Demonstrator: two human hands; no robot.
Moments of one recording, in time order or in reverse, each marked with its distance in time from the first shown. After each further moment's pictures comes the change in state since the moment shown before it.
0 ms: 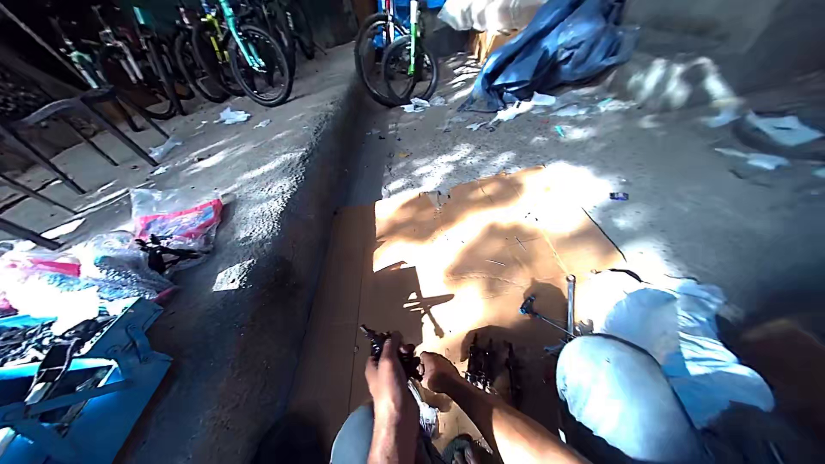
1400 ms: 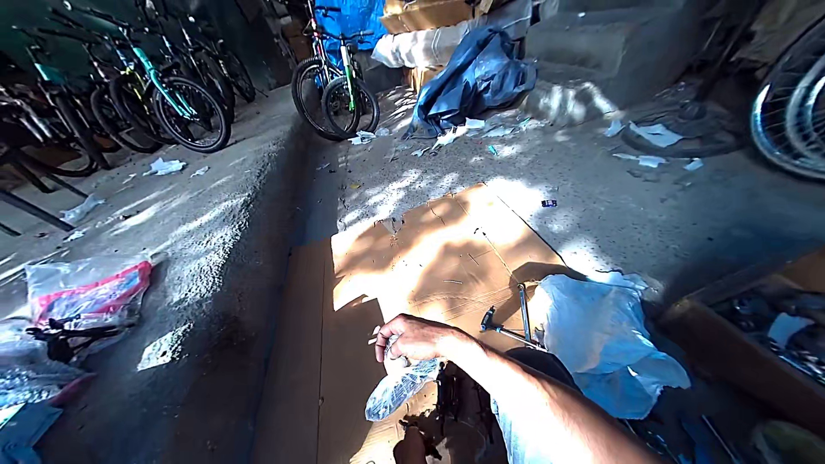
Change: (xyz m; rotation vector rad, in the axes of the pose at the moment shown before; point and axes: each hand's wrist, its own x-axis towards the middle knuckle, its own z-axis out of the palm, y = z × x) left_hand 0.025 -0.204 -0.023 0.758 0.090 -0.414; right_hand -0.019 0.054 -0.132 0.369 0.097 -0.582
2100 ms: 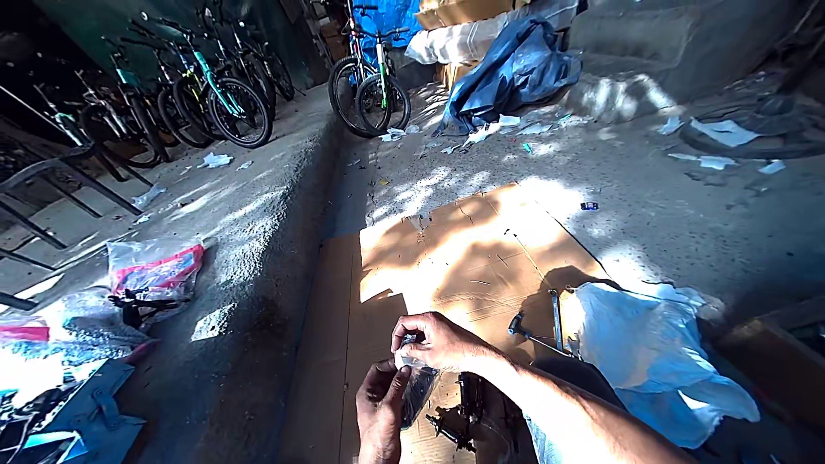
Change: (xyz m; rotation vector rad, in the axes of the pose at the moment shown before) left_hand -0.077 0.127 -0.110 -0.539 -0.319 0.946; right_hand 0.000 0.000 0.020 -0.016 0.168 -0.339
